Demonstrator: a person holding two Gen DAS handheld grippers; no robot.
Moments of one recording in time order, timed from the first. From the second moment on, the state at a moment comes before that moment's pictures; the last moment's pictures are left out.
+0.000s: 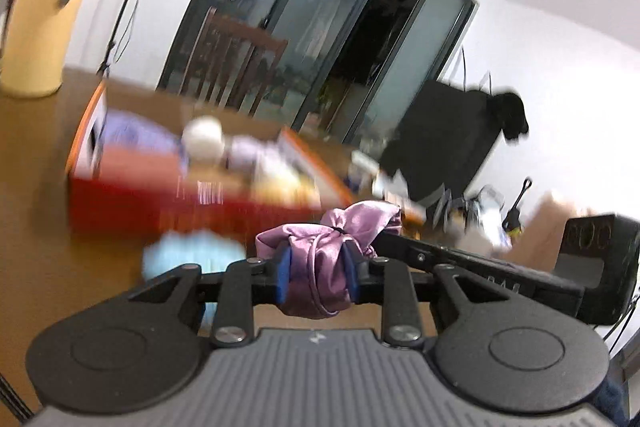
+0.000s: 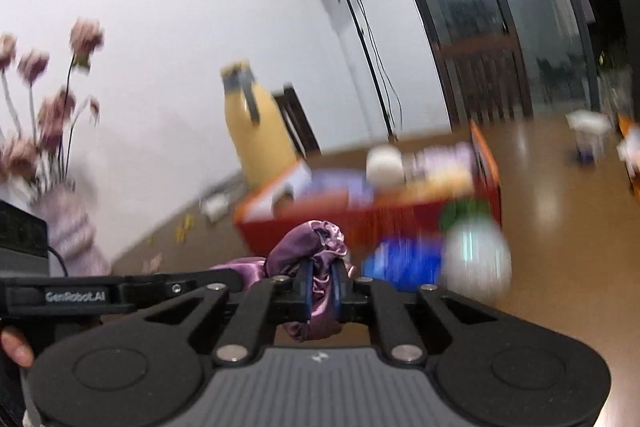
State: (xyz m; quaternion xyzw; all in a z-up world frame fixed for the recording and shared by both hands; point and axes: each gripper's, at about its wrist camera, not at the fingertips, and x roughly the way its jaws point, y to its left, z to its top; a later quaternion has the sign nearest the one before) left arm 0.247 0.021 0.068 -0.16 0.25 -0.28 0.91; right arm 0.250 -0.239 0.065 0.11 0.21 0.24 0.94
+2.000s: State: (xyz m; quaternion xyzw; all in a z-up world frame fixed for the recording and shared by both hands) left arm 0.126 0.033 0.089 -0.02 0.10 -0.05 0.99; right arm 0.147 -0.247 0.090 0.00 0.07 0.12 0.99
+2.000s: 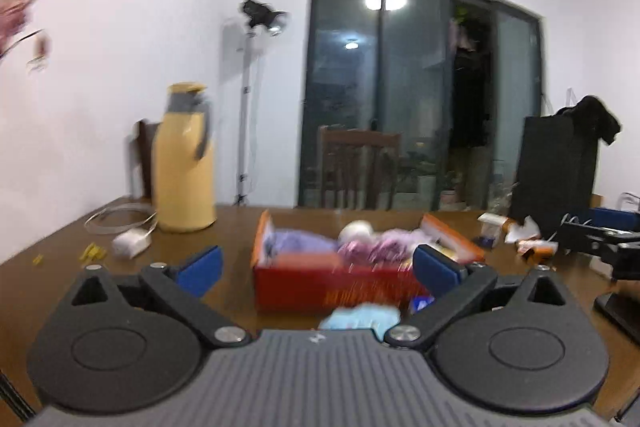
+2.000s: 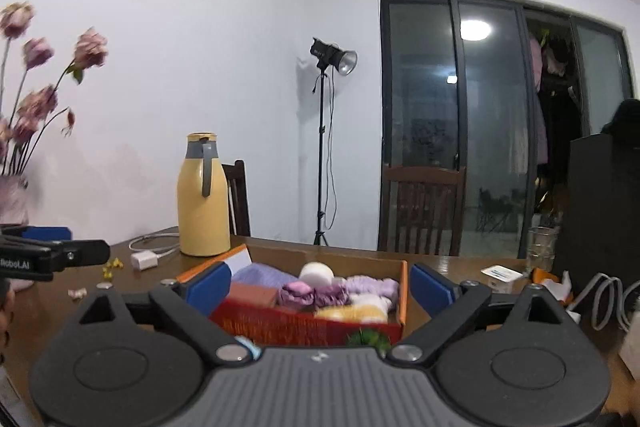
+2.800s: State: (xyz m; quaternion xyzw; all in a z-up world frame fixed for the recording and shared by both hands) left arm 0.149 0.039 0.027 -0.07 0.22 -0.10 0.97; right arm 0.155 -0.230 0.009 0.06 0.21 0.15 0.96
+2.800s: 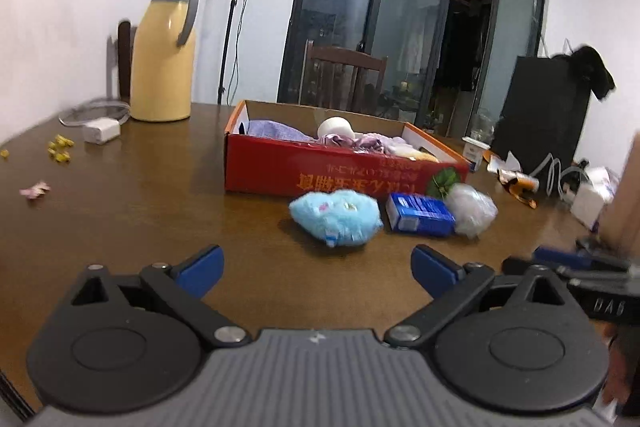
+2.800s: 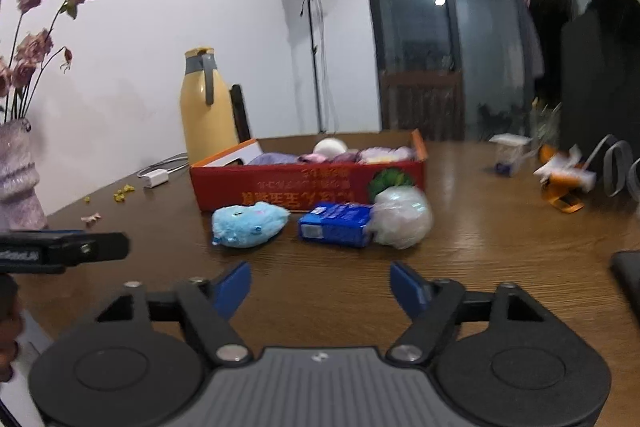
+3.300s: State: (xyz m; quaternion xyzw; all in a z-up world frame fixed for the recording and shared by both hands) left arm 0.298 0.059 0.002 -0.18 0.31 -0.13 0.92; right arm 0.309 -0.173 -0.013 0.16 0.30 0.24 0.91
